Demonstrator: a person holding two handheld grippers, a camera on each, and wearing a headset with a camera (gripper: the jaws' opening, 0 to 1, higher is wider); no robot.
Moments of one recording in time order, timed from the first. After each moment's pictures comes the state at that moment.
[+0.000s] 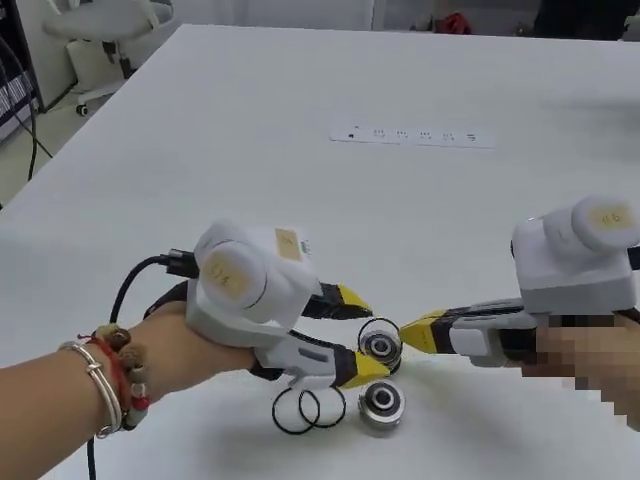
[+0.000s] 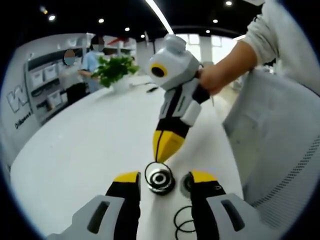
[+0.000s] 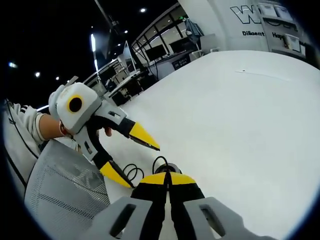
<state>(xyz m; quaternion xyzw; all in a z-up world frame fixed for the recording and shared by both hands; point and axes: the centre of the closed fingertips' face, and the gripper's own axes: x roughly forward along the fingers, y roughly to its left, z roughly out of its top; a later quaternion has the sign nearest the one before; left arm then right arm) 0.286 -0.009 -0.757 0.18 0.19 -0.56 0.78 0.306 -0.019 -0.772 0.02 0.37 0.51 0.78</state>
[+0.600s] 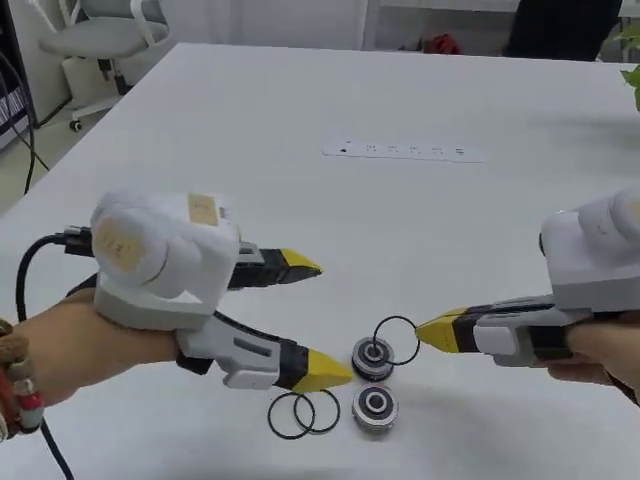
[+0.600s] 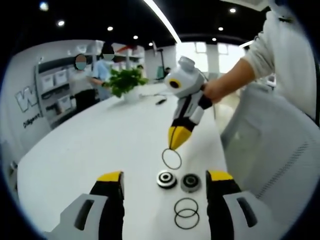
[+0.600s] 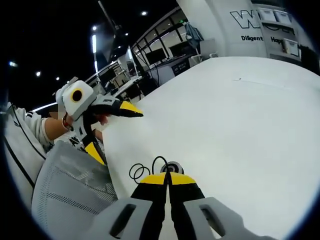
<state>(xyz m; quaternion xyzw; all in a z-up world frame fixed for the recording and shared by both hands) 0.277 0.032 -0.709 0.16 0.16 -0.54 0.81 0.296 -0.039 -0.743 0.02 0.36 0.50 0.79</state>
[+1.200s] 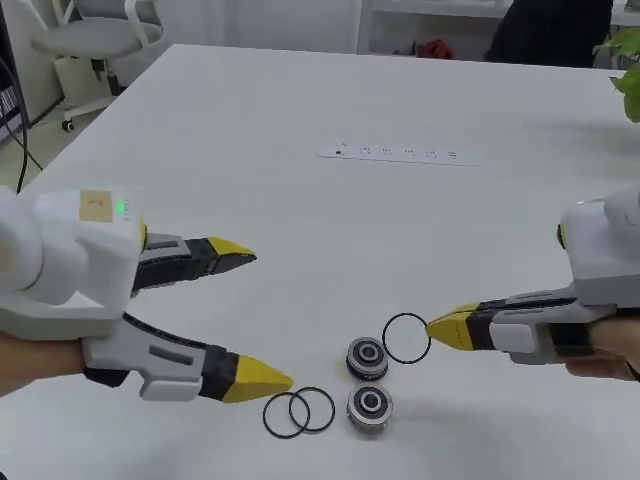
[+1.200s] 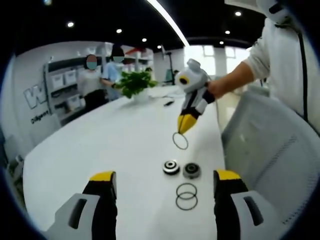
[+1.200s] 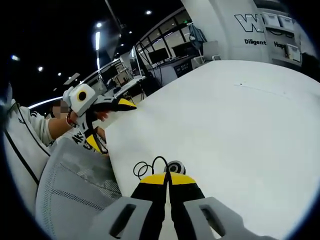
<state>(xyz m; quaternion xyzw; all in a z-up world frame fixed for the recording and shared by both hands) 0.259 0.079 -0.701 0.15 0.16 -0.51 0.83 0.289 -0.043 -0.729 0.01 0.35 0.51 0.78</state>
